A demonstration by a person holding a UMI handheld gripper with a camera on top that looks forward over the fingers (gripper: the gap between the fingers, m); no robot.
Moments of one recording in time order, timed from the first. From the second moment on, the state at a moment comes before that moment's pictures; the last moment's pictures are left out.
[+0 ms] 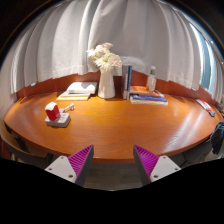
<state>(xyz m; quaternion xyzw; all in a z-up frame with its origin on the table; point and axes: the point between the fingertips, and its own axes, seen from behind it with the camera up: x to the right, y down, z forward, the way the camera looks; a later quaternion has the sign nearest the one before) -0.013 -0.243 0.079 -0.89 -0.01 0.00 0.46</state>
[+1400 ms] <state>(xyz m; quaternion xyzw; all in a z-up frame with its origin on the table) -0.132 0.010 0.388 -0.73 -0.02 -0.01 0.68</state>
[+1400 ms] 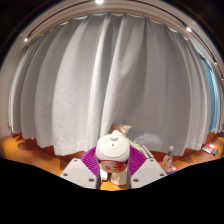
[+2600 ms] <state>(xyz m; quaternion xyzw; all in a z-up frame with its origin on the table) -0.052 -0.024 0.133 -0.85 -0.02 -0.01 0.52</state>
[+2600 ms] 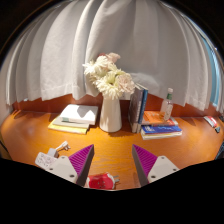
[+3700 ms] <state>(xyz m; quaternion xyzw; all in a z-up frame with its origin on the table) -0.071 -0.211 0.264 -0.83 0.04 -0.04 0.55</state>
